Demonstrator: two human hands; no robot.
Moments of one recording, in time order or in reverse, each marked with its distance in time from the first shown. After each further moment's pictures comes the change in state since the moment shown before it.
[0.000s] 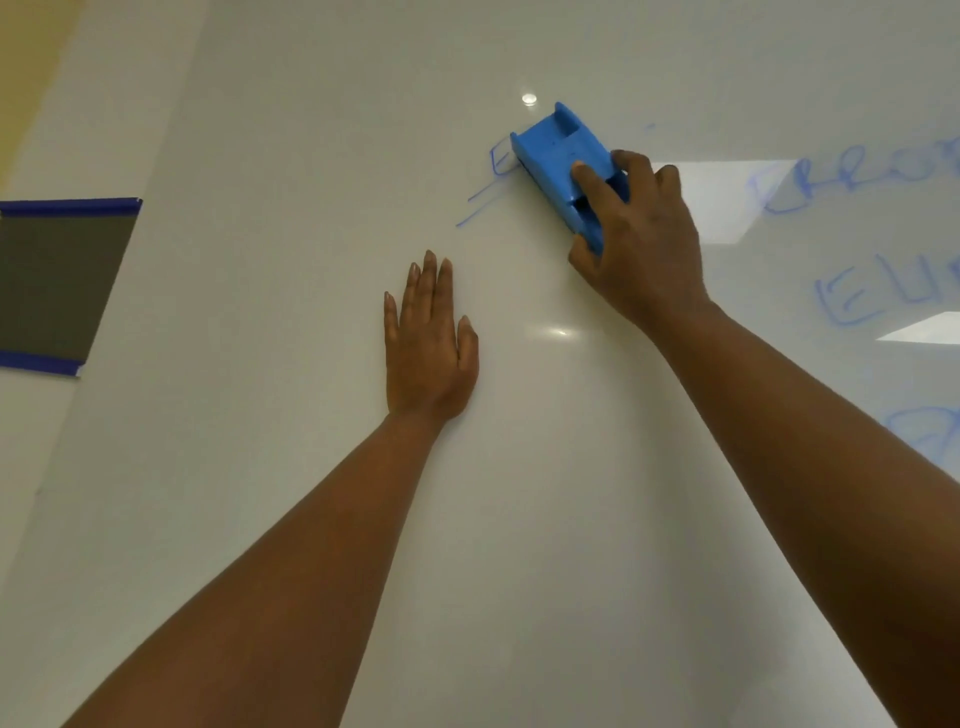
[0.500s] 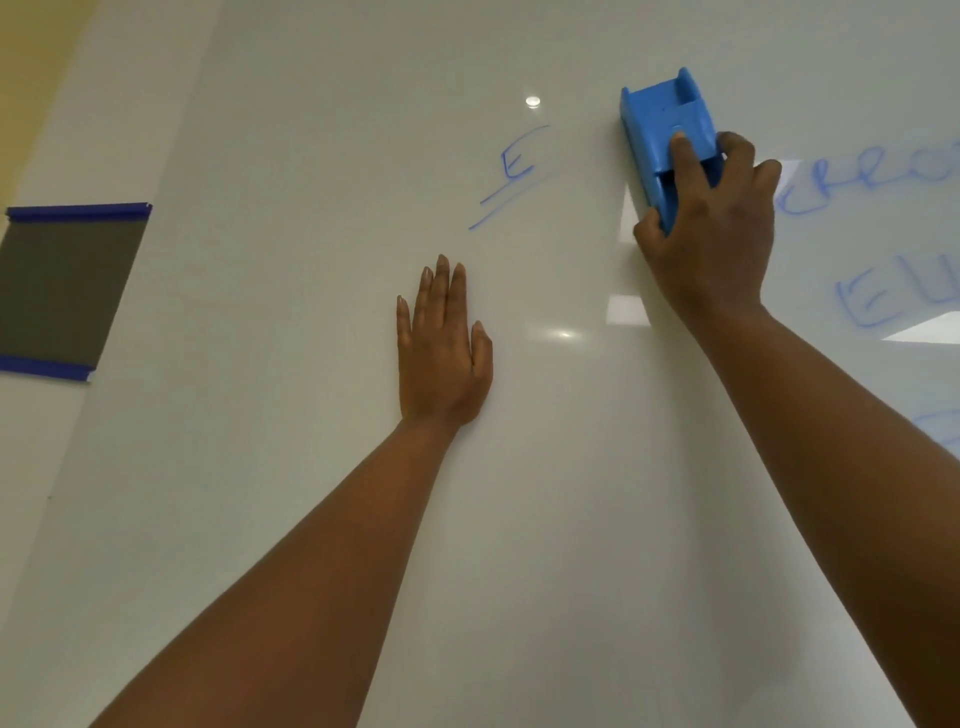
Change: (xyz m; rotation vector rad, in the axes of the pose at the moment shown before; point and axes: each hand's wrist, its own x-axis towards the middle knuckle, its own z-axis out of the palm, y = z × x) left_hand -0.001 0.001 -0.002 -0.027 -0.005 0.013; right_hand -0.002 0.024 -0.003 -0.054 0.106 0.292
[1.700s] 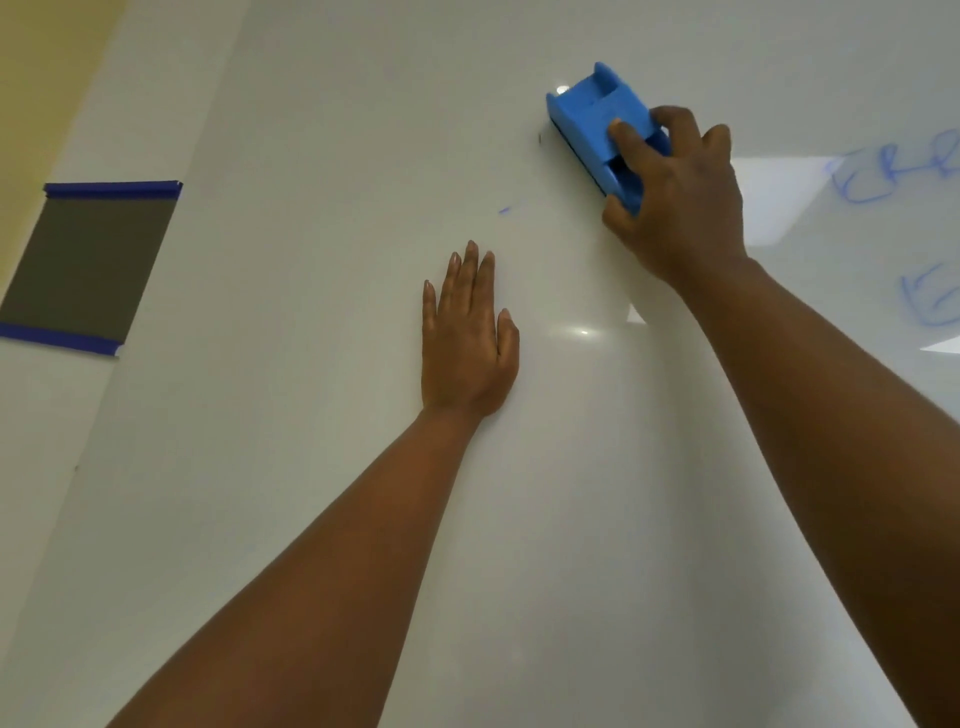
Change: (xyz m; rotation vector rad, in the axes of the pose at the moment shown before) left_hand -0.004 -0.002 0.002 -0.036 0.017 -0.001; right_hand 0.013 -0.038 0.012 0.101 -0.119 -0.248
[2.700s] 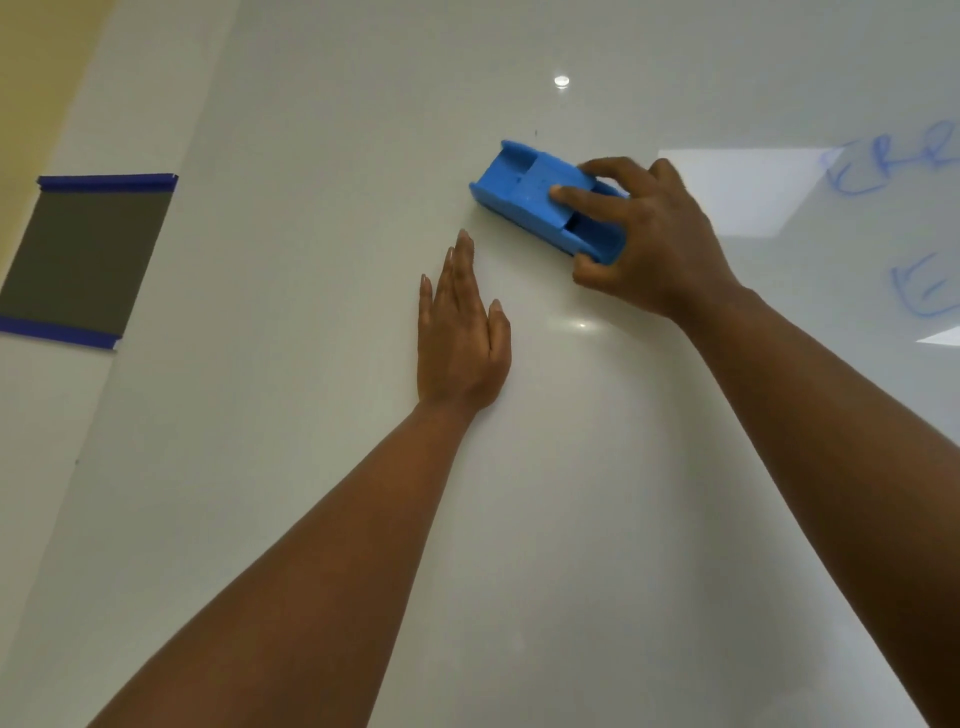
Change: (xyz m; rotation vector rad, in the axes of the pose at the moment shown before) left_hand -0.004 0.004 -0.004 -0.166 0.061 -0.010; right_hand -0.026 -0.005 -0.002 0.176 -0.110 -0.237
